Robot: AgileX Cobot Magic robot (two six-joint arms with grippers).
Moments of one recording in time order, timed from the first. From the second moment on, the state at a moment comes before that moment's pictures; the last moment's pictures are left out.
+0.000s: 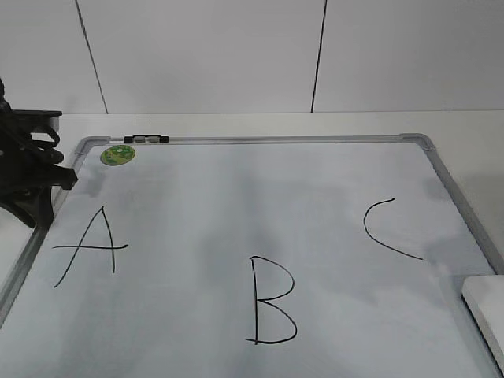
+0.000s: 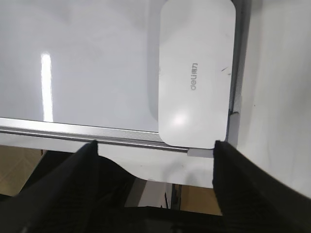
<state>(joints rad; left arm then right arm) -0.10 2.00 -1.36 -0.08 0.95 0.05 0.07 1.03 -0.79 0.16 1.21 -0.04</state>
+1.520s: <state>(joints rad) -0.09 2.02 -1.37 -0.10 0.97 0.02 0.07 1.18 -0.79 0.09 1.21 0.08</state>
